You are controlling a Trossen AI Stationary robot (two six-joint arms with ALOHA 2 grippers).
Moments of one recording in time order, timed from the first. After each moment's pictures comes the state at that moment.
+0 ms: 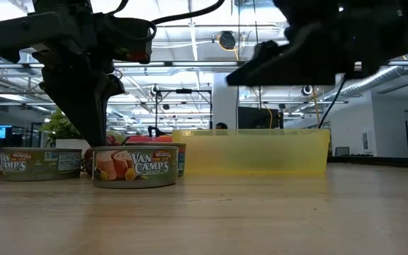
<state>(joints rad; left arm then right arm) -0.39 1.76 1.10 -0.70 -0.10 -0.48 0.34 1.62 0.64 0.63 0.20 -0.21</state>
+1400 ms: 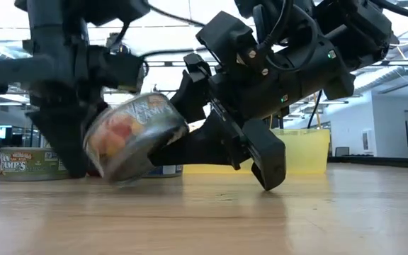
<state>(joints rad) -0.37 1.77 1.04 -0.65 -0.06 -0.51 0.32 2.10 0.99 0.64 0.26 -0.72</state>
